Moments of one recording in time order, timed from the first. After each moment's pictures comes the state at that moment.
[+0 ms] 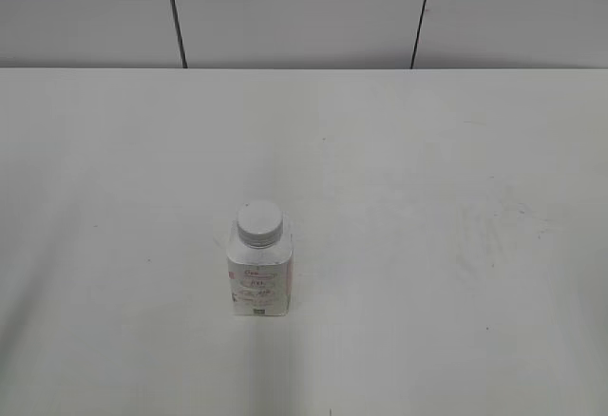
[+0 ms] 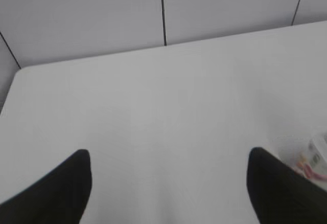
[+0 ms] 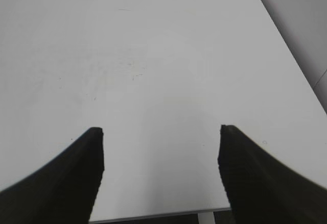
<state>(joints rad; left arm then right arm) 0.03 0.28 -0.56 -0.14 0.76 0.25 0.04 -0.01 -0.51 -0.03 1.08 0.00</state>
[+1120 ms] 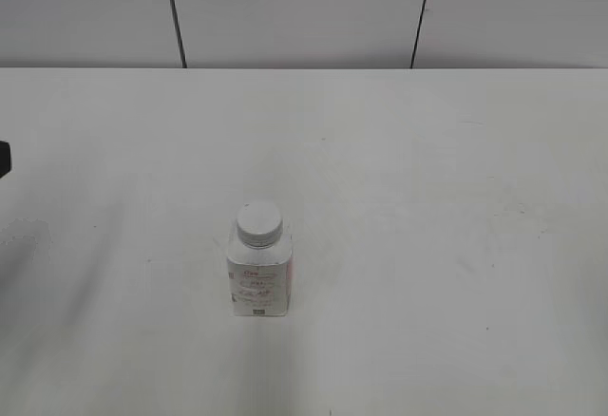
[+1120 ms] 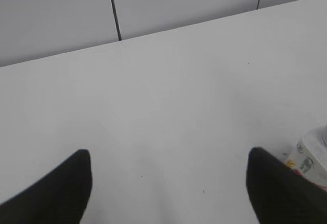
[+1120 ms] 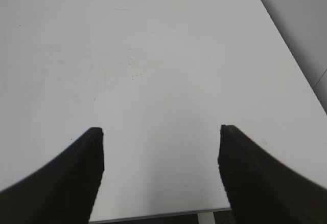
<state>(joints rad) -0.29 0.66 -0.35 0.09 0.16 0.01 0.04 -0.01 -0.51 -0.03 1.08 0.00</state>
